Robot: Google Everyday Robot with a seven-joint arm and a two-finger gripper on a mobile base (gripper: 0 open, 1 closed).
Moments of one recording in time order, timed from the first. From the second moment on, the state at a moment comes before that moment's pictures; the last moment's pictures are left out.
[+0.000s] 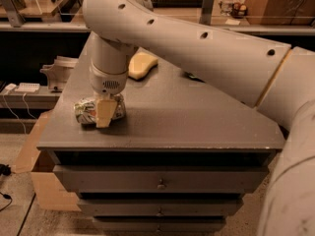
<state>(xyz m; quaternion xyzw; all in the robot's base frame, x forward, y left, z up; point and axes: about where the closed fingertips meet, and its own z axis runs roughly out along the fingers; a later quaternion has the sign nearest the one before) 0.538 0.140 0.829 -0.79 0.59 0.09 0.14</state>
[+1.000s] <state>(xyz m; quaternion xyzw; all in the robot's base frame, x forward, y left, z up) 0.567 0.132 0.911 -0.80 0.56 0.04 0.21</state>
